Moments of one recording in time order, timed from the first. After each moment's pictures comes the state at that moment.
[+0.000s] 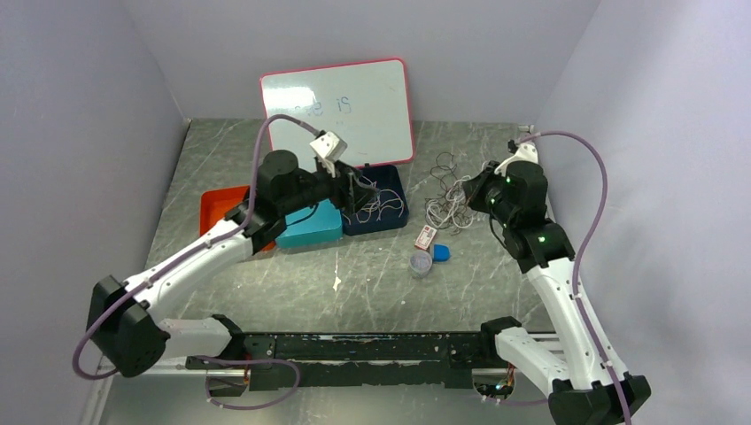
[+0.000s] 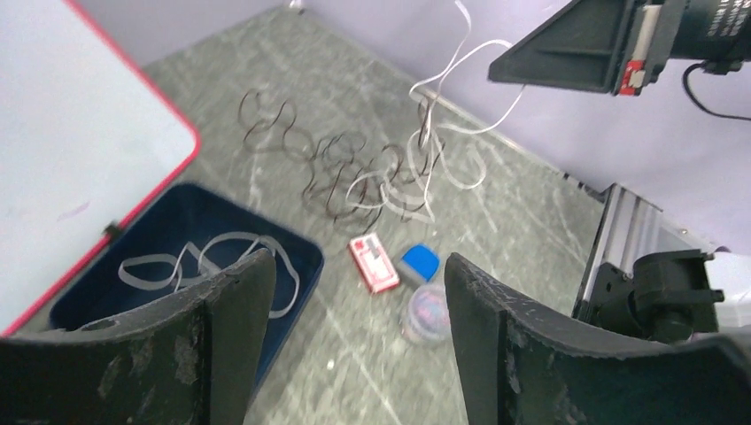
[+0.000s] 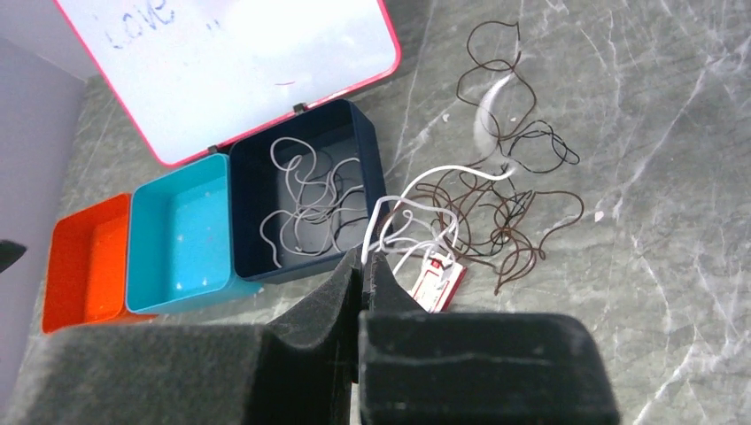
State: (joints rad) left arm -0.67 1.22 0.99 0.11 0.34 -0.21; right arm 0.24 0.90 0.99 -0.47 0.05 0.44
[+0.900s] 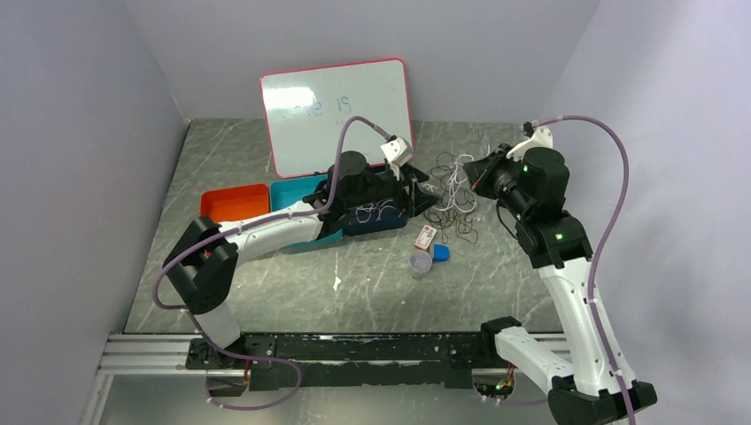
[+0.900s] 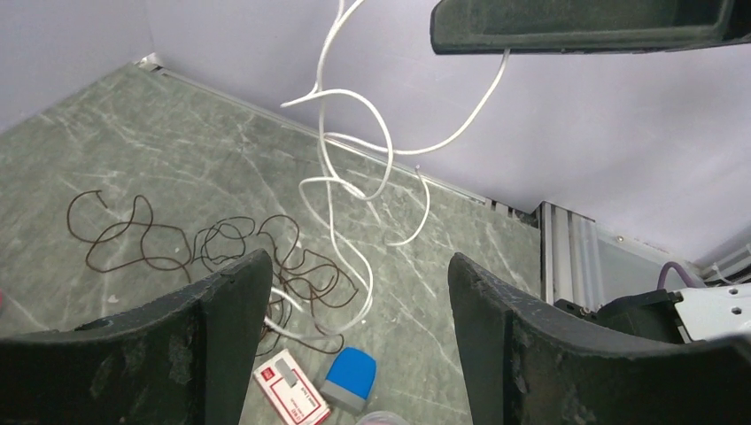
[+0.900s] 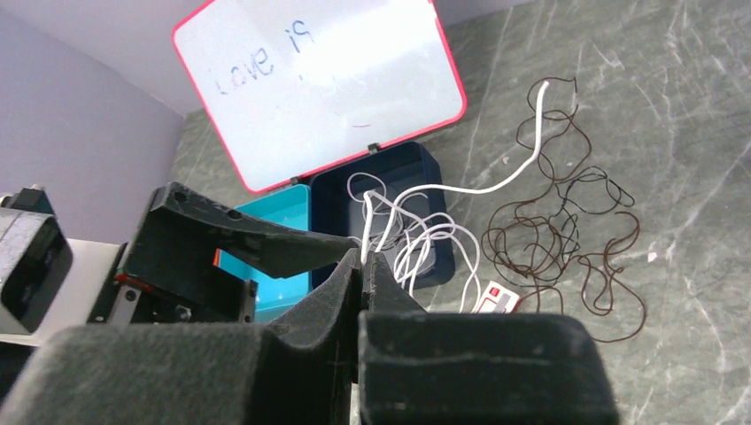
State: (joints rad) left arm -0.87 1.70 1.21 0.53 0.41 -0.25; right arm 0.24 0.93 1.20 -0.55 -0.02 0.50
